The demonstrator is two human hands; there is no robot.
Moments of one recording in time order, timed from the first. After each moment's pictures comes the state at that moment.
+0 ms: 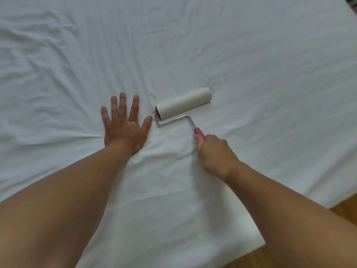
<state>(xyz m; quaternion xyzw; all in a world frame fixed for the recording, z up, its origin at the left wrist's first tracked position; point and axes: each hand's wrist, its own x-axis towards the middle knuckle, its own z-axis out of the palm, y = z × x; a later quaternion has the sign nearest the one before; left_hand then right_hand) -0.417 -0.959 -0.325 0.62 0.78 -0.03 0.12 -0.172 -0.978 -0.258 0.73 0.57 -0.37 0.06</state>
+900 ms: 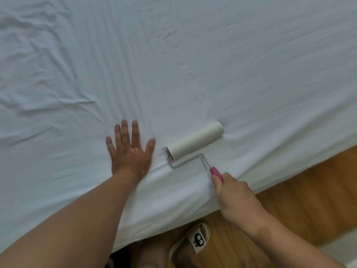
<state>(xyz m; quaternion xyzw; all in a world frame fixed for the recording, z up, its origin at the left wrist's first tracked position) -0.308 -1.127 -0.317 0.56 0.81 -0.06 0.15 -0.031 -1.169 -0.236 0.69 0.61 -0.35 0.14</state>
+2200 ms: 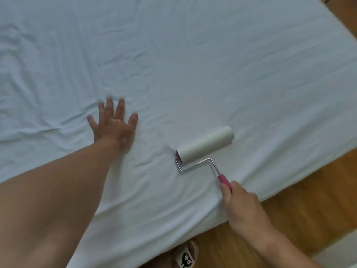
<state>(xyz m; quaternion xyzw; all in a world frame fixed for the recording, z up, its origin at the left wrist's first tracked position) -0.290 -0.969 -0.298 0.57 0.80 -0.06 0.16 0.051 -1.114 -0.228 0.75 0.53 -0.39 0.08</state>
